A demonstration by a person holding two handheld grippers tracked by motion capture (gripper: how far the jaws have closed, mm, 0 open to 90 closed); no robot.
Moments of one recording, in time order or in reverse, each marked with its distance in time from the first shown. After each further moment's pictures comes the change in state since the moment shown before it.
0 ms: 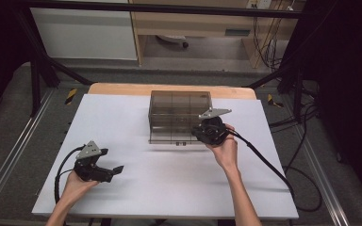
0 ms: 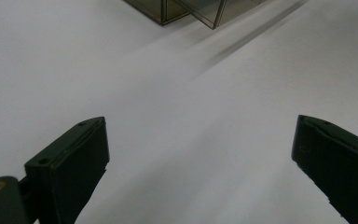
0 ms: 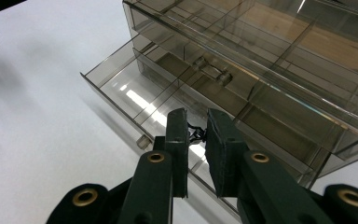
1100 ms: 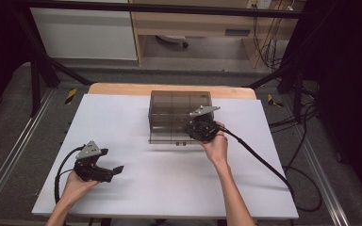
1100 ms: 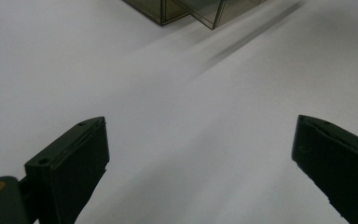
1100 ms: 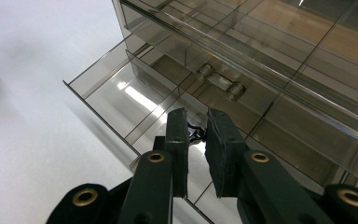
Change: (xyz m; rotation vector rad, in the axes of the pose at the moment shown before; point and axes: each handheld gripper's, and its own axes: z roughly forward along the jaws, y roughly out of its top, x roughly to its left) left arm 0.000 0.000 0.000 -0.001 -0.003 -0.002; right arm 0.001 0.007 0.033 0.025 -0.004 0.006
